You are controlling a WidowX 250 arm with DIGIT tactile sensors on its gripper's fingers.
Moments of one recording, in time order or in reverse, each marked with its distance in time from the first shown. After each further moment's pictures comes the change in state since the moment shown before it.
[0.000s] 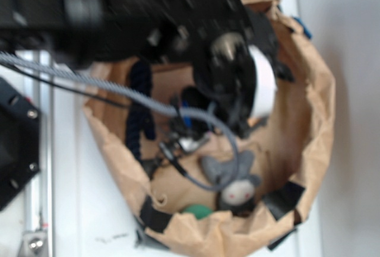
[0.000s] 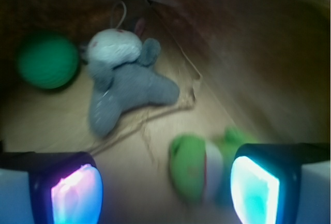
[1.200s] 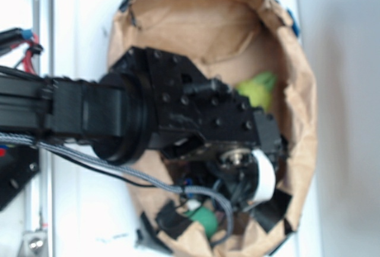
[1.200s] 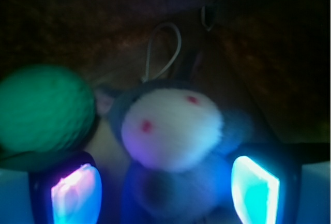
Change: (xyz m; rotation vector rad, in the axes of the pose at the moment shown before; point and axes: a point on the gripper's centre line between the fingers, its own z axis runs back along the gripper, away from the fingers) arm 0.038 -0.029 -0.043 -0.041 -0.045 -0.080
